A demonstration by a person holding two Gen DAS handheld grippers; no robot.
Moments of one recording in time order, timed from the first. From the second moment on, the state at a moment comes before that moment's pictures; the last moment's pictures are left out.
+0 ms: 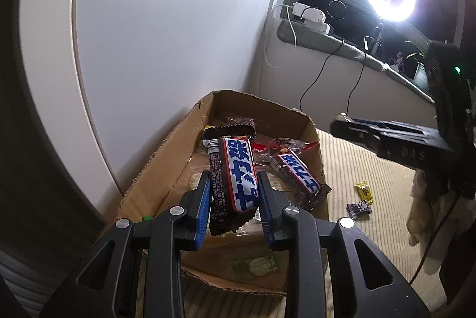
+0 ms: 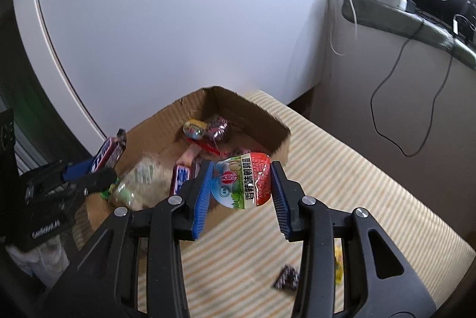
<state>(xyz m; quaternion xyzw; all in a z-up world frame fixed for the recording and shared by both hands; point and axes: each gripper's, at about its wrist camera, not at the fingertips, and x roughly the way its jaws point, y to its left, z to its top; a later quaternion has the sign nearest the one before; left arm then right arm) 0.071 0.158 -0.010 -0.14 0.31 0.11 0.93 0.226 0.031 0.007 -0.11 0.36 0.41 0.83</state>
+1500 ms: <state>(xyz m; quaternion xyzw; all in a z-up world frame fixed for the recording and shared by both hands) 0.071 0.152 -0.011 -0.12 0.32 0.12 0.93 0.244 0.081 -0.002 -0.12 0.35 0.43 0.82</state>
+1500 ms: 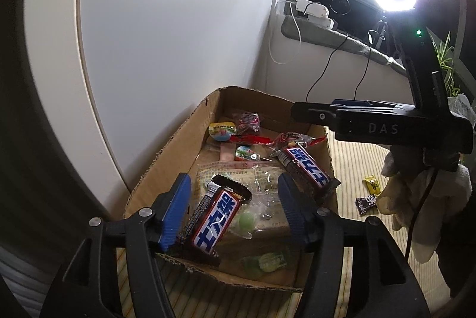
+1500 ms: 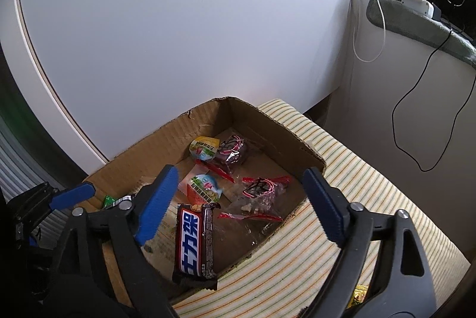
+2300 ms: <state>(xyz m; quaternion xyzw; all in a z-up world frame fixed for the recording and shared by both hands) 0.056 0.107 0.007 -0.10 0.30 0.09 0.94 0.229 -0.004 0.032 -0.09 0.33 0.41 0.85</state>
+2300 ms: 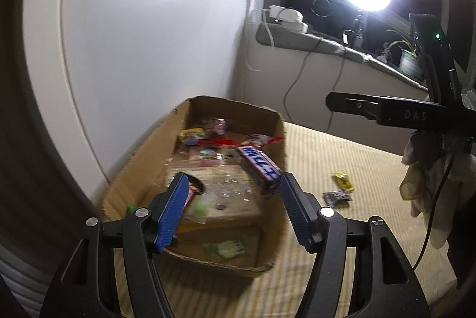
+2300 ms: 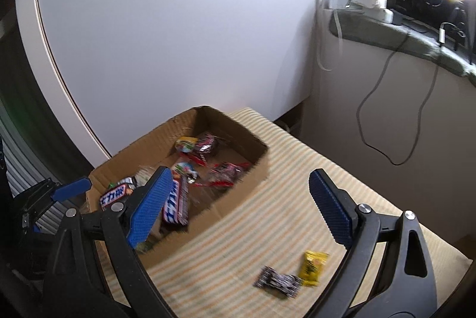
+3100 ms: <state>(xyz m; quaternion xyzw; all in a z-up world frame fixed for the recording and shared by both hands) 0.111 -0.008 -0.043 -0.10 0.39 -0.05 0.91 0.274 -0.086 -0.070 -0.07 0.48 0.37 0.79</state>
